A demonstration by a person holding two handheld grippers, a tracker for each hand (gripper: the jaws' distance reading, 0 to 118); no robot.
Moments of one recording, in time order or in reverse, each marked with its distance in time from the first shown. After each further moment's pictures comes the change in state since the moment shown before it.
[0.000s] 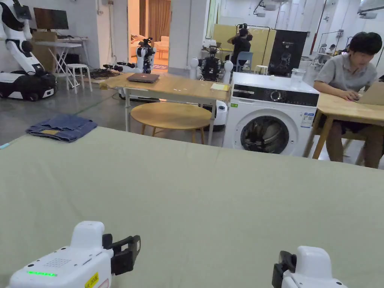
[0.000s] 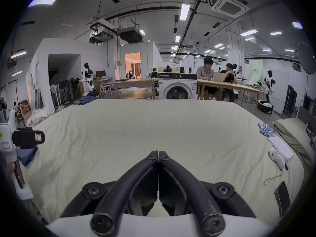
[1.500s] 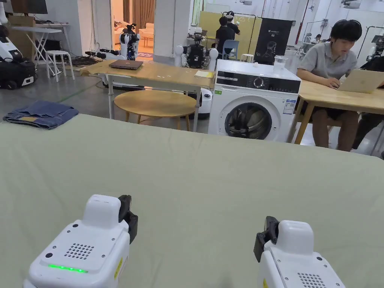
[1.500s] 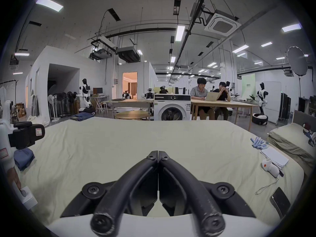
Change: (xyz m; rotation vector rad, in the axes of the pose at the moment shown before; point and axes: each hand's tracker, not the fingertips) left arm 0.076 0.000 0.012 0.243 0.117 -0.196; right arm -0.001 -0.002 0.027 0.198 -0.045 0.006
